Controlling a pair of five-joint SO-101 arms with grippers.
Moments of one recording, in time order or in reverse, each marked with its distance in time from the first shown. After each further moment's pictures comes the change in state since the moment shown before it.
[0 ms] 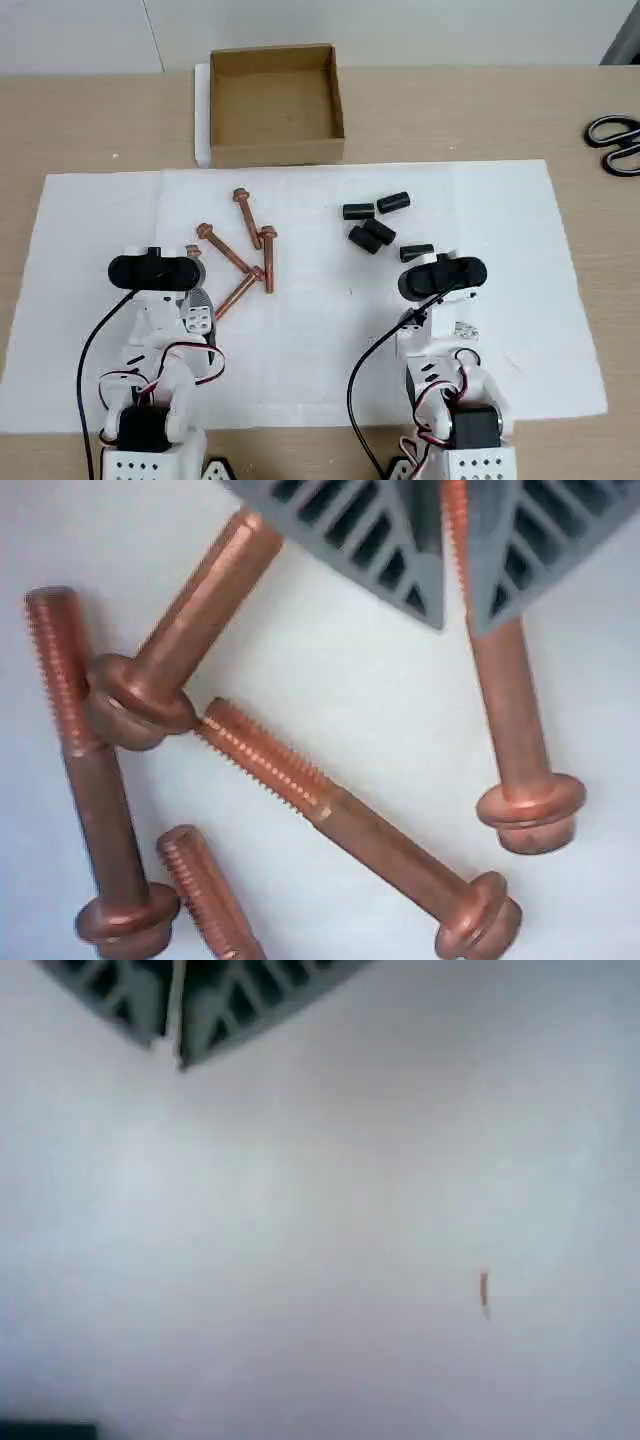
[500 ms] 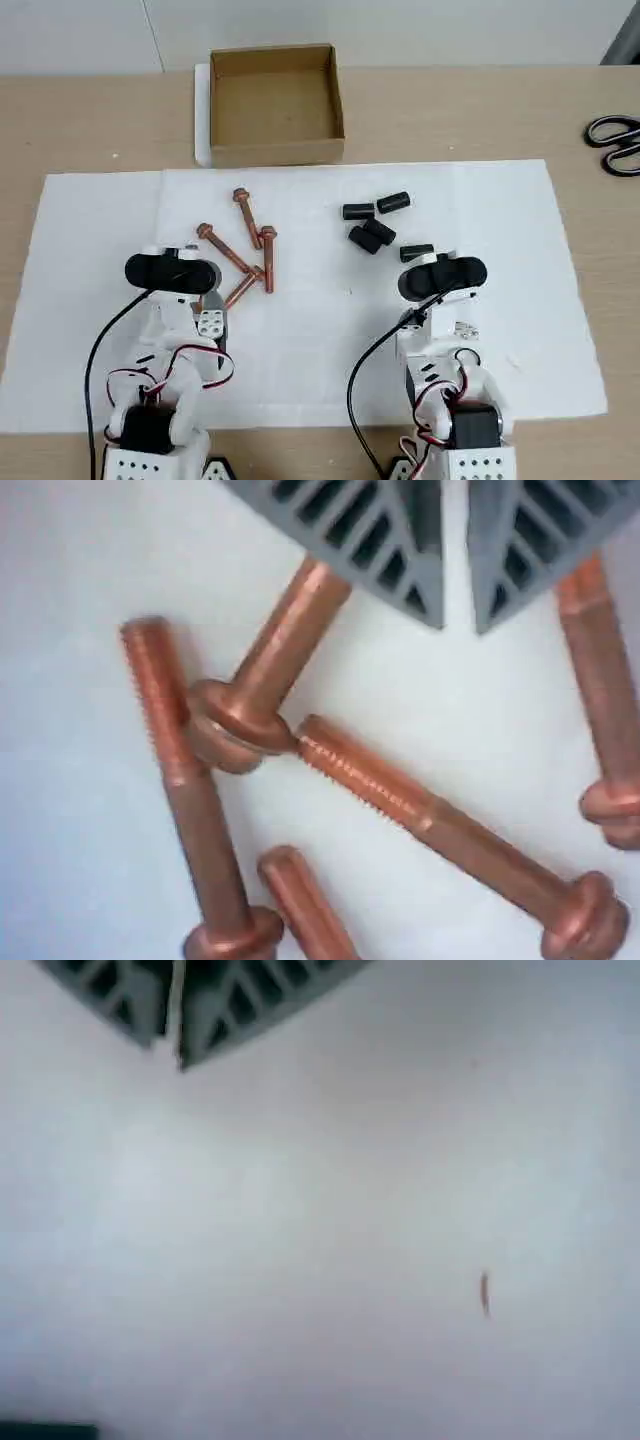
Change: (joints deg) left arm 4.9 0.0 0.0 1.1 0.0; right arm 0.0 0.0 0.0 0.0 0.0
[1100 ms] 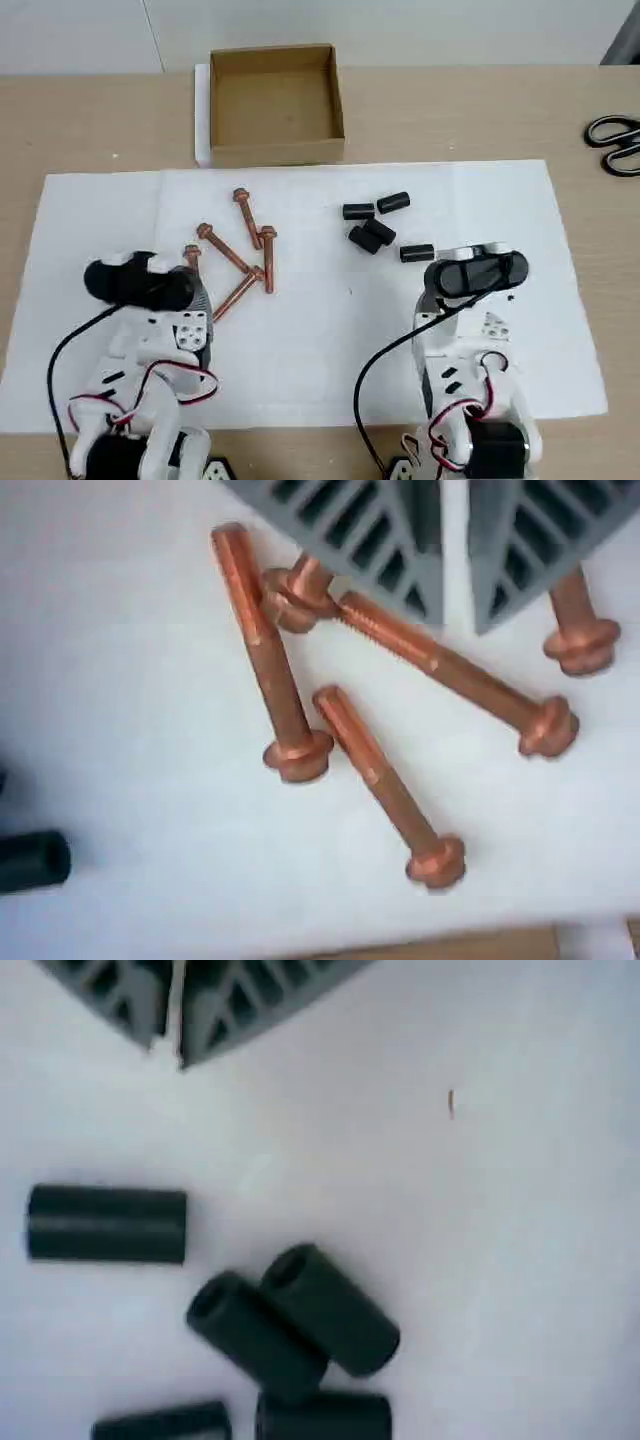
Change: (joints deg) left arm 0.5 0.2 -23.9 12.7 -2.7; right arm 3.3 0.0 -18.4 6.4 -0.1
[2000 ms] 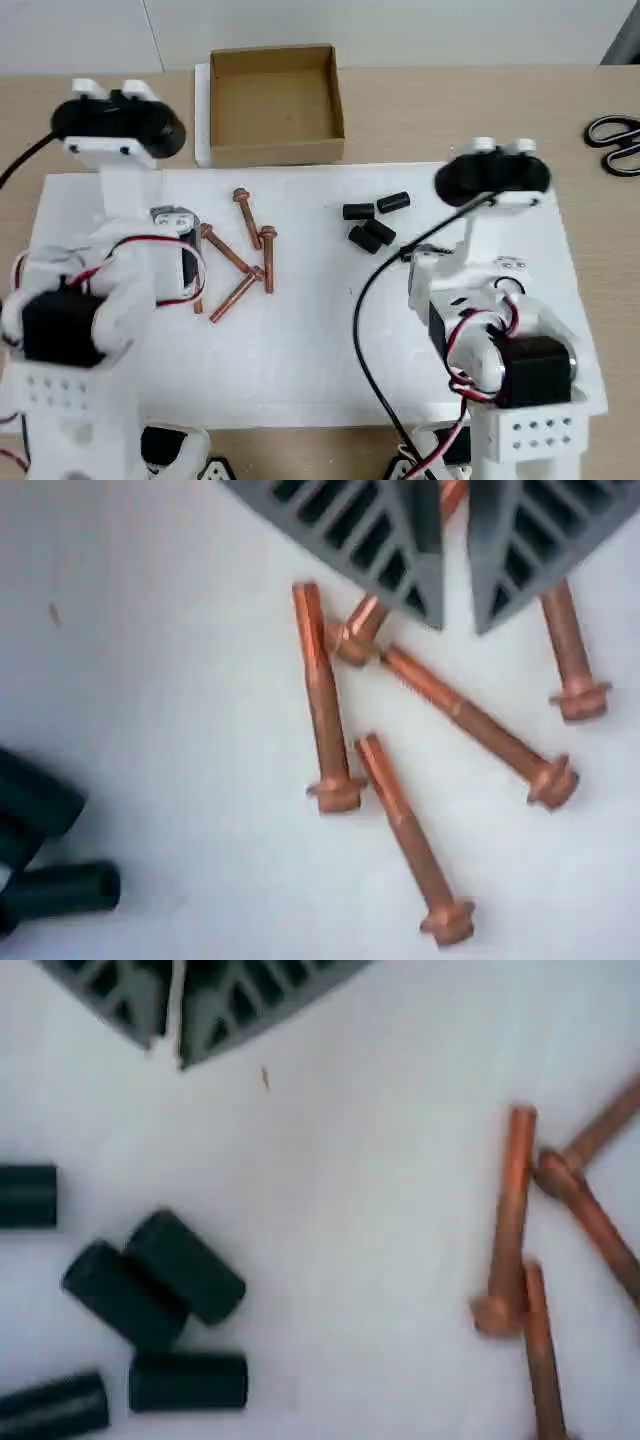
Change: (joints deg) left arm 0.0 64.5 -66.3 24.8 6.0; right arm -6.3 47.6 -49.1 16.5 -7.6
